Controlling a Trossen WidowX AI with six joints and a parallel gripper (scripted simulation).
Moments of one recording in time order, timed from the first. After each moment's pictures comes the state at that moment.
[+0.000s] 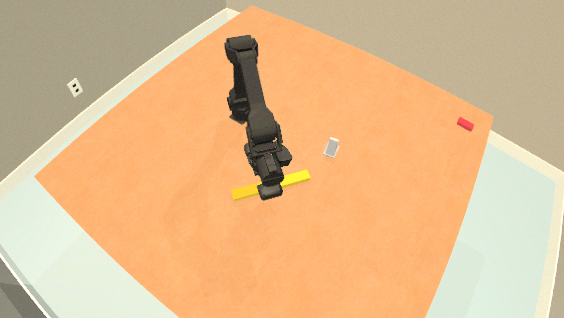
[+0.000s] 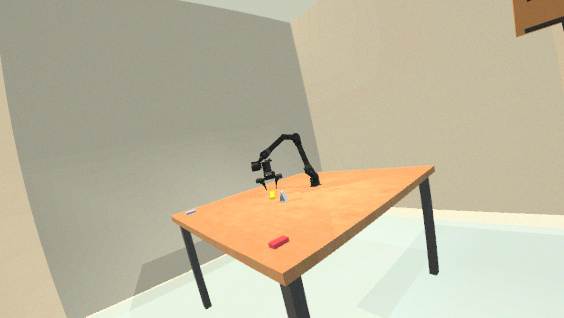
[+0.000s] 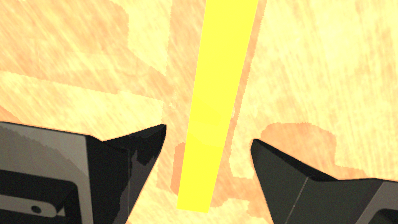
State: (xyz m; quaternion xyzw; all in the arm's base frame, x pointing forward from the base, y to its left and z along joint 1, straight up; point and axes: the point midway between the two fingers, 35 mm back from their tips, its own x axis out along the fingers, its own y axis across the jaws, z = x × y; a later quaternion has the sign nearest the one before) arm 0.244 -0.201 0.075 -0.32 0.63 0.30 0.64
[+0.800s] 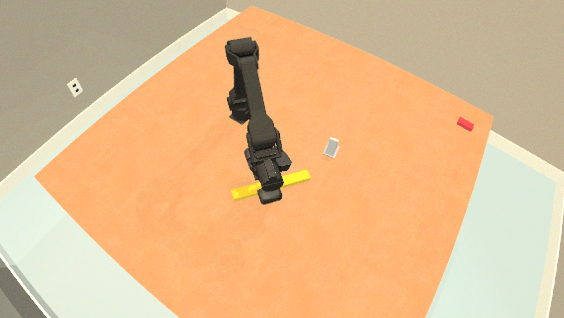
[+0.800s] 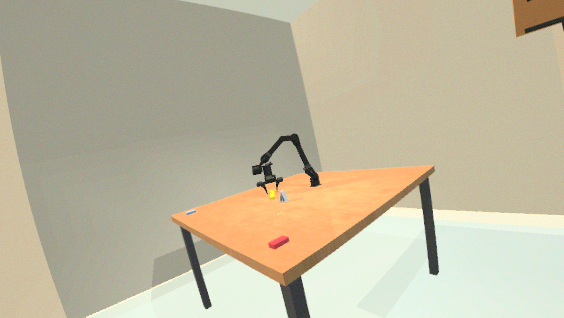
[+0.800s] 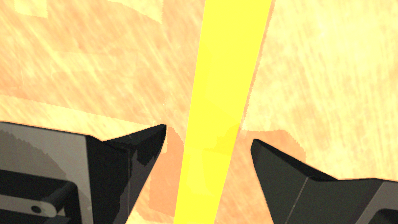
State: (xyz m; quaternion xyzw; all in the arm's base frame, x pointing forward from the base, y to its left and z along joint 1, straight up) arm 0.244 -0.202 0.049 -0.32 0.63 0.30 0.64
